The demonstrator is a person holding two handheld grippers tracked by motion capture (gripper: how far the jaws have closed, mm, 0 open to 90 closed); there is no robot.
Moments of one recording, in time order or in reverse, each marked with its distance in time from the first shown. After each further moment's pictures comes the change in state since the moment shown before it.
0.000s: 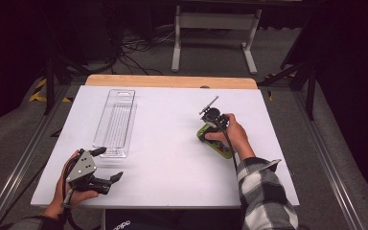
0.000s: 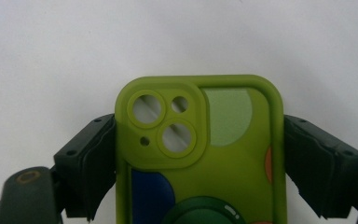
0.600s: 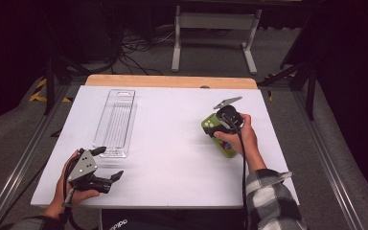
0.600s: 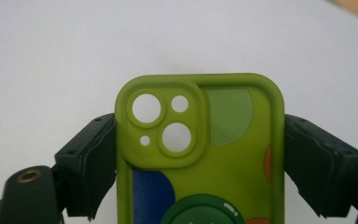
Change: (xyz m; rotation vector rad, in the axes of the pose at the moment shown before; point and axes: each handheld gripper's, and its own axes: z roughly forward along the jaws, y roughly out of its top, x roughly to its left) left arm 0.000 0.002 0.001 0.001 0.025 -0.004; right arm 0.007 -0.033 -0.059 -0.360 -0.052 0.059
